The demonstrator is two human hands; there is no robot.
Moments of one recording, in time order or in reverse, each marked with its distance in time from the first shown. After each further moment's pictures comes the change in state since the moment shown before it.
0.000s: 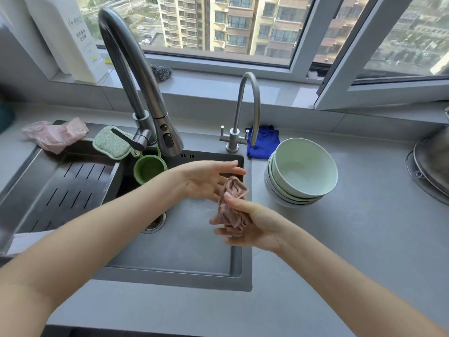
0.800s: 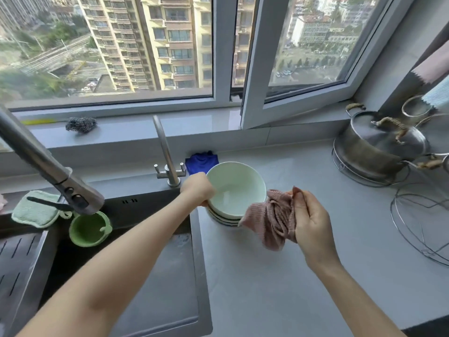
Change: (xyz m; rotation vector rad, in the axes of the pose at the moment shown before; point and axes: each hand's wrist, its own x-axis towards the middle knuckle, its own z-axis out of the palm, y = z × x) left_hand 0.111 0.061 0.104 1.181 0.650 0.140; right_hand -0.122 0.004 -0.124 -0.254 1.069 -0.973
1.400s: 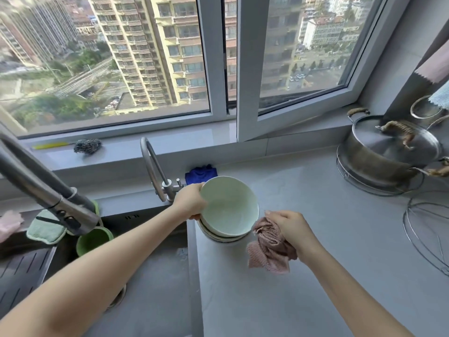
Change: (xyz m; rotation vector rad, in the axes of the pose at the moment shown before) left_hand 0.001 0.008 -0.003 -0.164 0.056 0.076; right_hand 0.060 0.039 -0.007 -0.119 -0.298 0.504
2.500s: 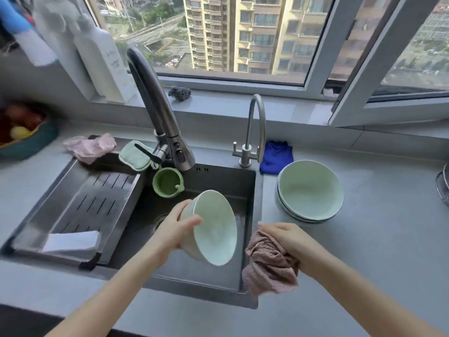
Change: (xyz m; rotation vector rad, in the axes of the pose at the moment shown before) left_hand -0.171 -0.187 -0.020 -0.892 0.110 -0.405; right_hand -0.074 -0.012 0.143 -0.165 -0.528 0.132
